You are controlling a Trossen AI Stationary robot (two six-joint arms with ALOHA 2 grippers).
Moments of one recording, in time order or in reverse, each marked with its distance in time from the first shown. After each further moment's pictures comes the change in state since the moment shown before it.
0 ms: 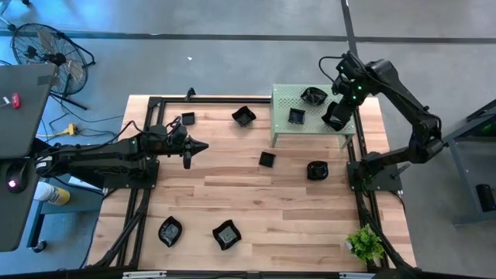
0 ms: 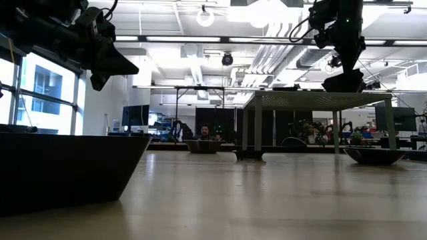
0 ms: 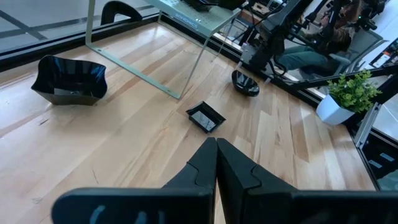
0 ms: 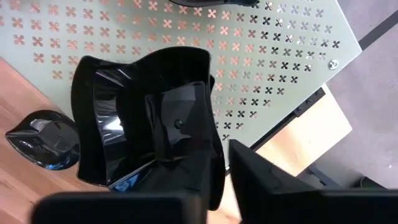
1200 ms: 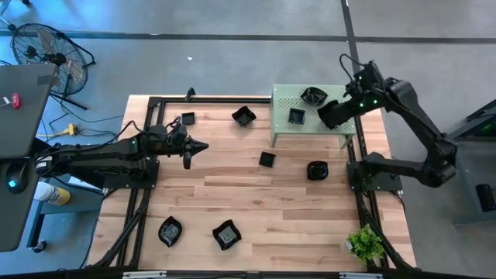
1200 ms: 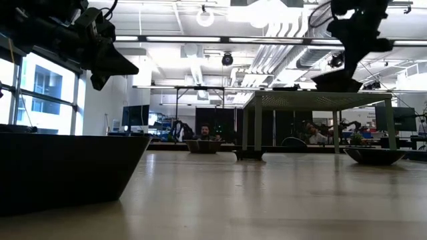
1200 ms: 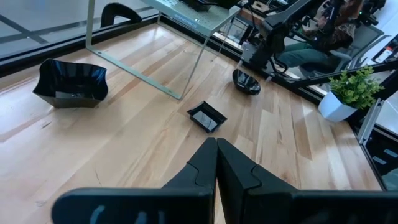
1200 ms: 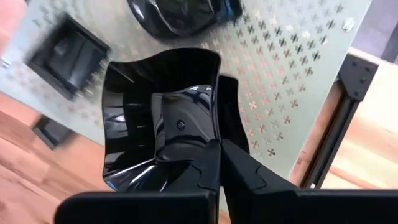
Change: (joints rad) left arm 0.000 0.000 0.000 -0.001 0.000 0.025; right arm -0.040 -0.287 -0.232 0.224 -0.181 0.428
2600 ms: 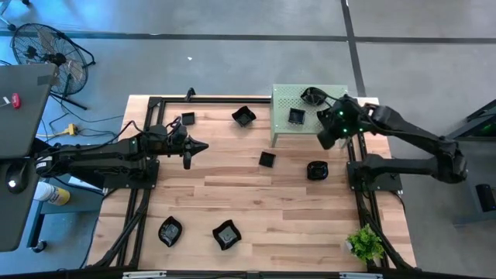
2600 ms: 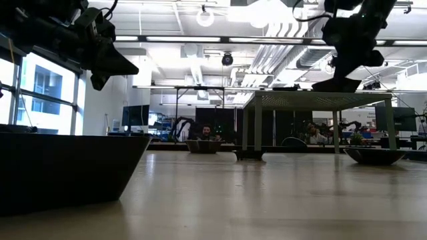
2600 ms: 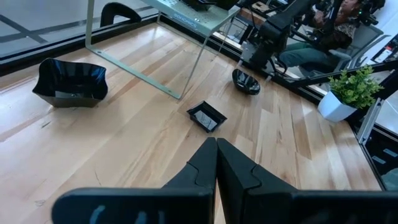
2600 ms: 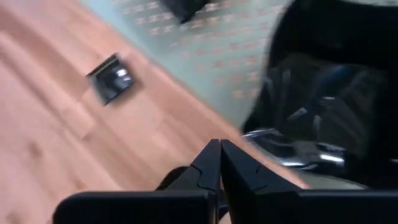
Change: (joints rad) left arm 0.000 0.000 0.000 -0.001 0.001 -0.001; right arm 0.486 -0.129 -0.284 0.236 0.069 0.272
